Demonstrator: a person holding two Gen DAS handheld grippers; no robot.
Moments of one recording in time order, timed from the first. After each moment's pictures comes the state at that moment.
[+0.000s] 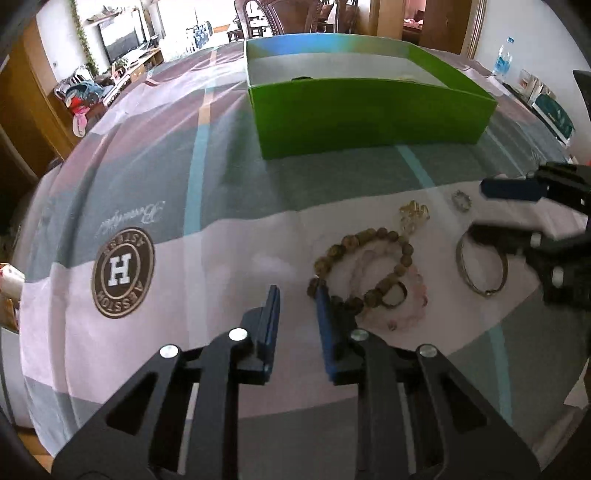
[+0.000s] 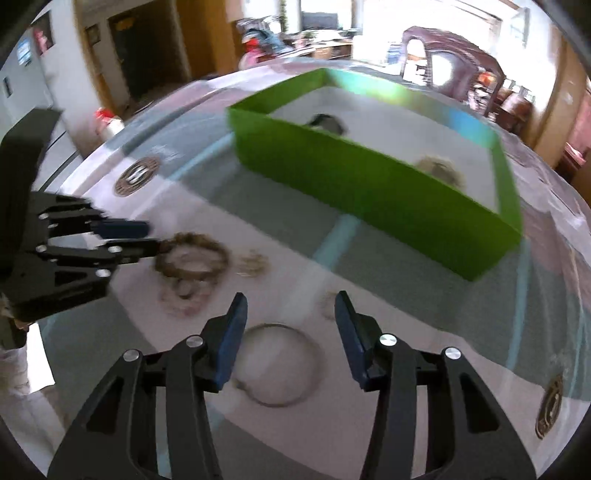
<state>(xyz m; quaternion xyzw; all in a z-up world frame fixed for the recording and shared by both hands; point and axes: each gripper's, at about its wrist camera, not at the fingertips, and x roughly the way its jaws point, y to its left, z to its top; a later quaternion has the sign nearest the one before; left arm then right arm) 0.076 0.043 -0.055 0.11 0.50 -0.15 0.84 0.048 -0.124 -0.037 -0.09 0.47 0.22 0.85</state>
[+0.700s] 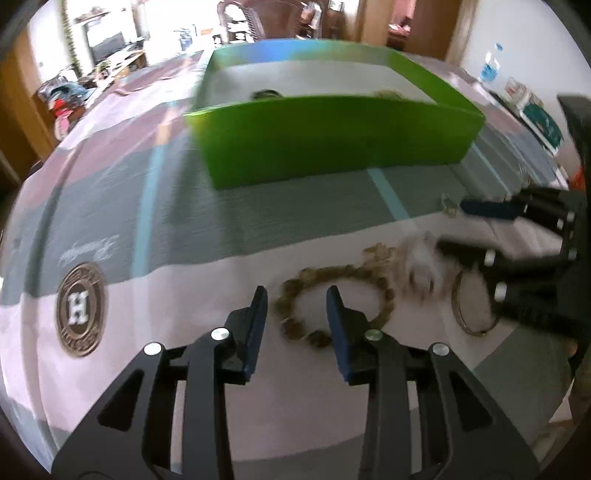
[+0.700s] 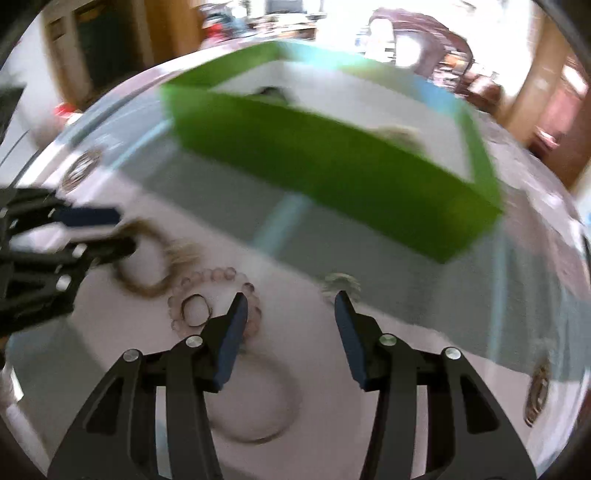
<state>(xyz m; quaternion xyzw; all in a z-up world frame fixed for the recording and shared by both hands) 0.098 0.002 -0.066 0.11 0.50 -0.19 0.84 0.070 -0.157 -0.060 -0.09 0.49 0.10 0.86</state>
